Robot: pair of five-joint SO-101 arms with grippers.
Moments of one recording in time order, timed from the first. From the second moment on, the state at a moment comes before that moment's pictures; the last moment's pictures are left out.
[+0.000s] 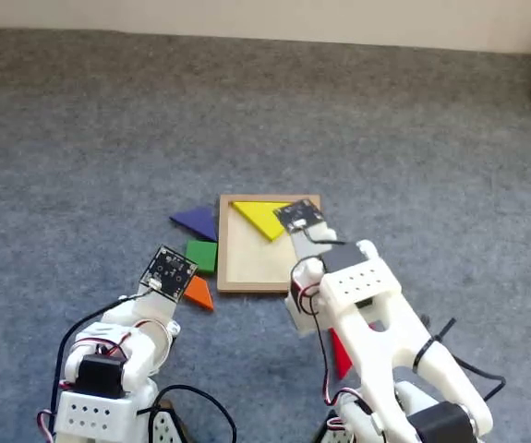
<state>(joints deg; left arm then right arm) 1.6 -102.7 96.0 75.8 -14.9 -27.0 -25.0 54.2 65.5 3.6</state>
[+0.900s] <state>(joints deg) 1.6 -102.7 96.0 75.8 -14.9 -16.1 -25.0 61.3 63.3 0.0</state>
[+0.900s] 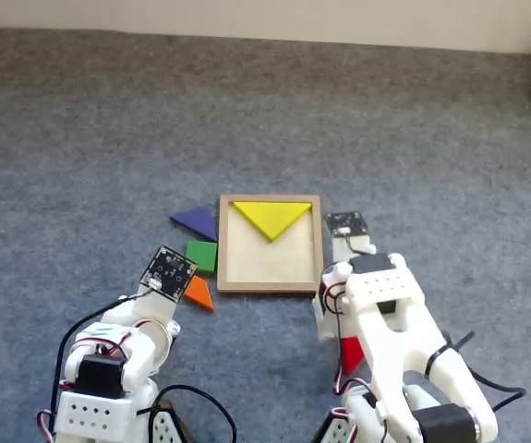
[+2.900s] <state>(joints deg) 1.6 -102.7 96.0 75.8 -14.9 -19.5 -27.5 62.4 62.7 0.0</state>
